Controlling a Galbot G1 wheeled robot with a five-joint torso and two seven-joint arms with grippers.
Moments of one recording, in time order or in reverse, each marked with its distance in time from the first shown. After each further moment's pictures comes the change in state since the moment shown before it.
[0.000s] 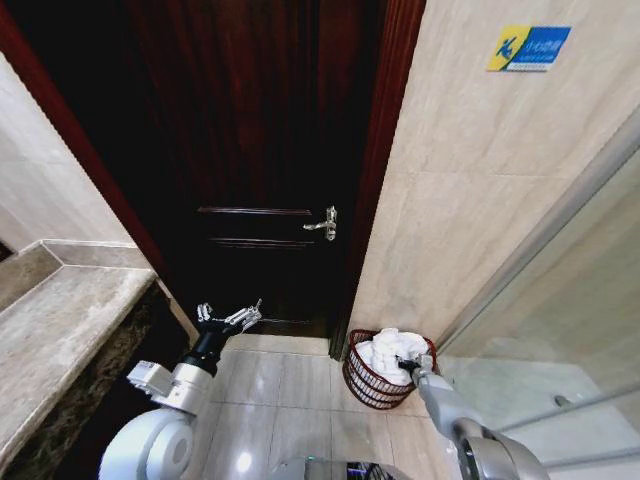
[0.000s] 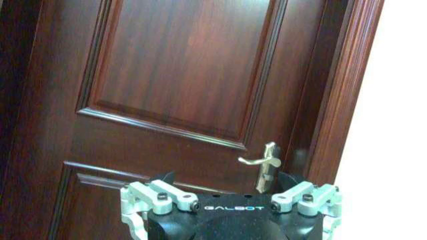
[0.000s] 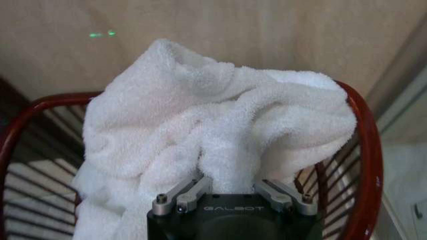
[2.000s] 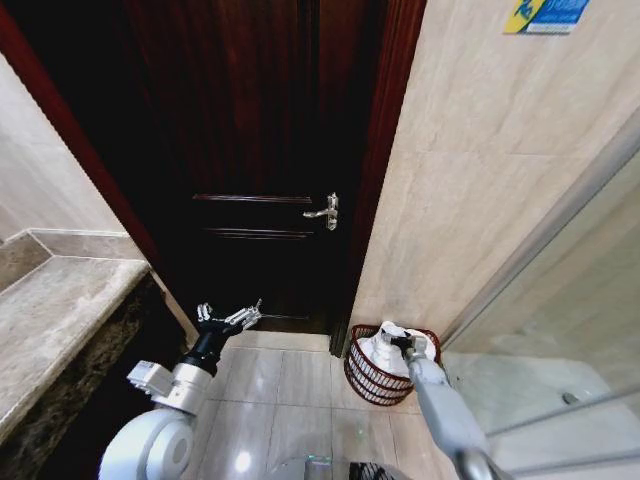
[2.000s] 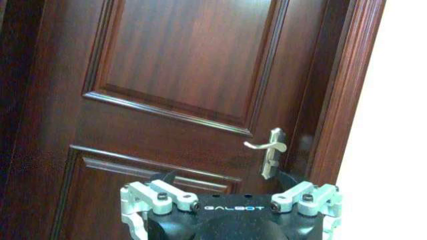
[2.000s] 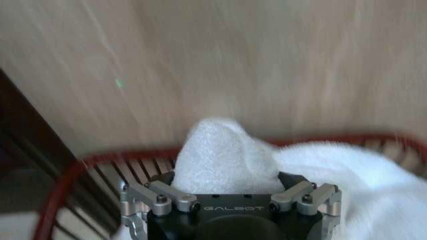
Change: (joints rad) left arm 0.000 0.000 0.000 0.000 0.000 0.000 0.000; right arm -0.112 0.069 -0.082 0.315 0.101 -0.005 0.121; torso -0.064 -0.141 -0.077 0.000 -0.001
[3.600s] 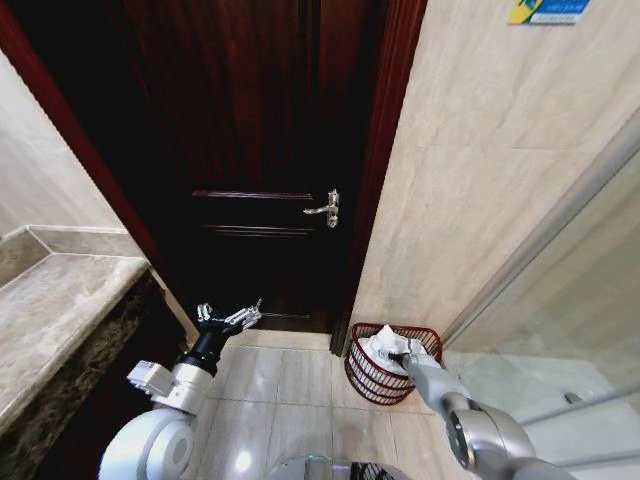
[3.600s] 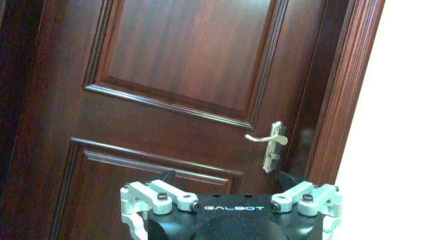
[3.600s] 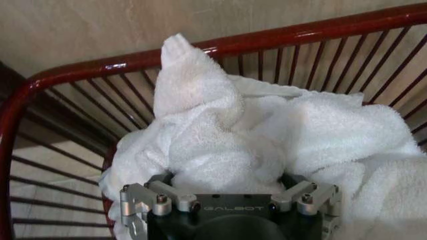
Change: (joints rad) left arm 0.000 0.000 0.000 0.000 0.000 0.000 0.000; right arm 0.220 -0.007 0.020 -0.361 -0.054 -0.201 -0.087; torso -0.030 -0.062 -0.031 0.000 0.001
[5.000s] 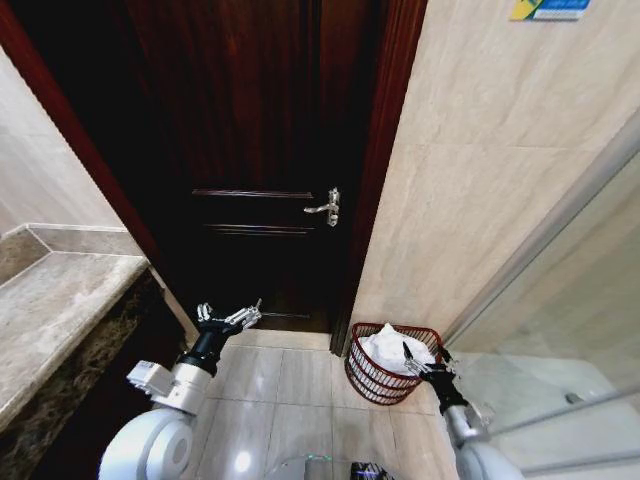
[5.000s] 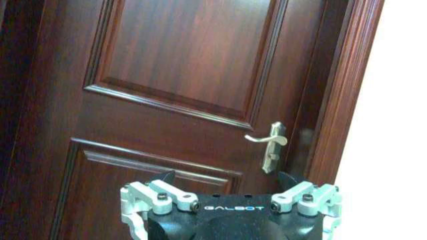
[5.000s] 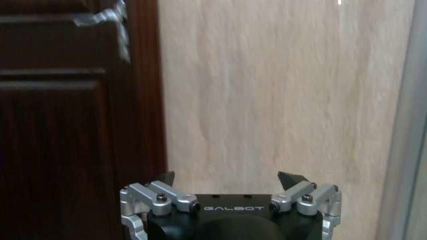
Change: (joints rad) left arm 0.000 0.000 0.000 0.000 0.000 0.000 0.000; right arm -1.283 0.120 0.179 1.891 0.019 0.310 0.087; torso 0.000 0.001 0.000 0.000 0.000
